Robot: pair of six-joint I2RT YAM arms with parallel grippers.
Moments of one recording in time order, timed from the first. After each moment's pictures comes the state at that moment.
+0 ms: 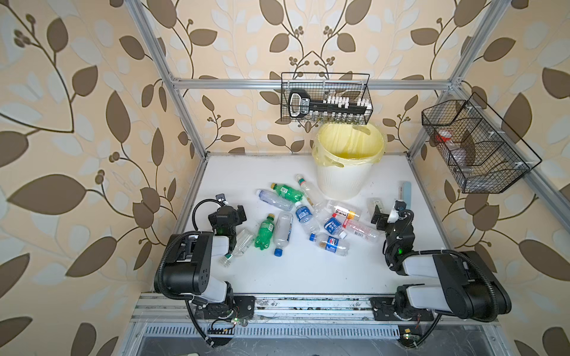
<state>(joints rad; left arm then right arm) 0.04 1.48 0.34 0.64 -0.27 -0.19 0.07 1.36 0.13 1.03 0.34 0.03</state>
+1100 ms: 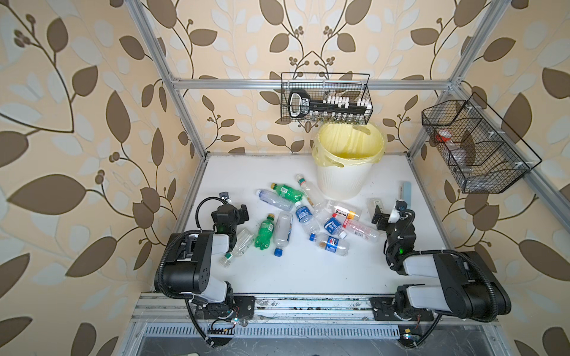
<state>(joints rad) 0.04 1.49 0.37 0.62 -0.18 -0.16 0.05 1.36 0.13 1.03 0.31 0.03</state>
